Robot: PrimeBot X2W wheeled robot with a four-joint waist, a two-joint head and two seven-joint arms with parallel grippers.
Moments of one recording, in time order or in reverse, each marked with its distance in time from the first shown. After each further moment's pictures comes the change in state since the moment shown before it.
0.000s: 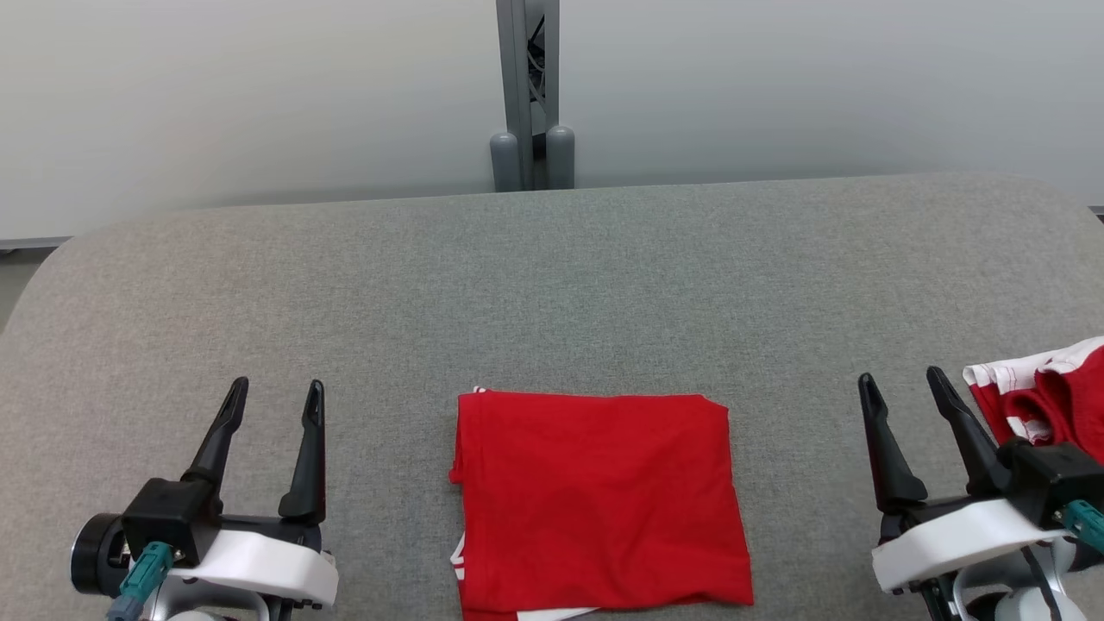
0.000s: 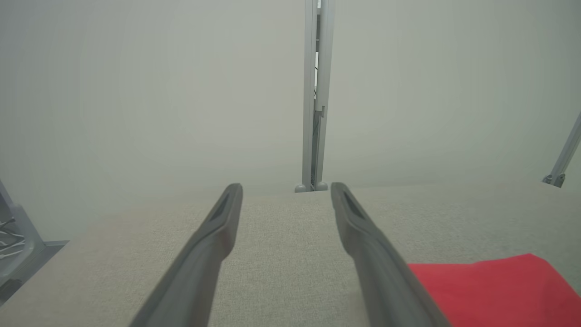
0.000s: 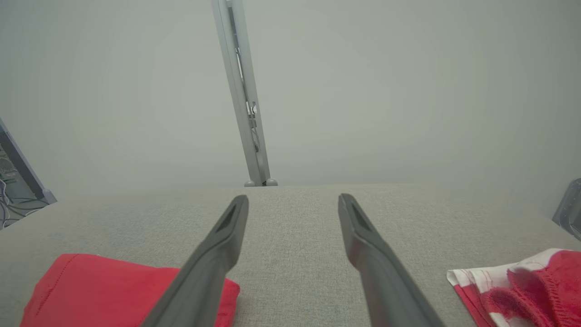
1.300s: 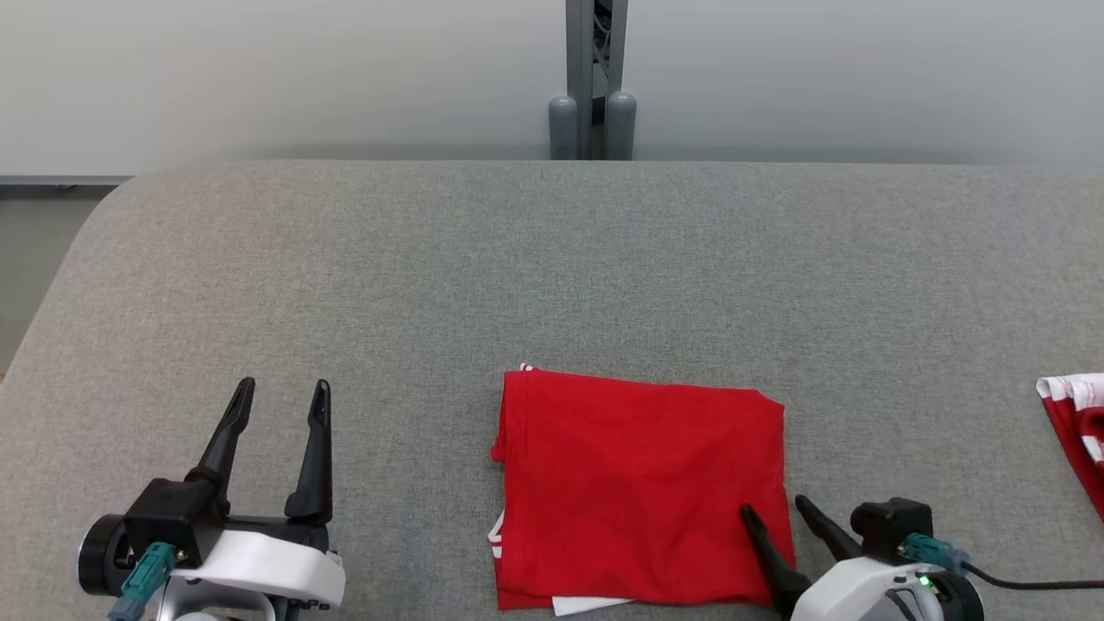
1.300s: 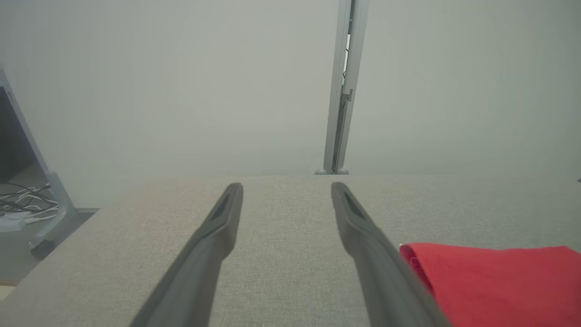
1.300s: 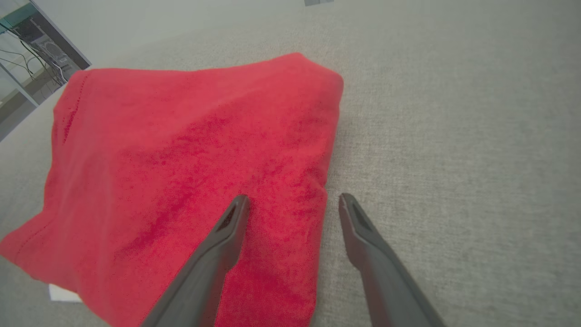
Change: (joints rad) left arm 0.013 0.005 -0.021 -0.034 -0.030 0.023 0.015; right arm -0.021 0.010 0.211 0.326 0.126 0.000 0.085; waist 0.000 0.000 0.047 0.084
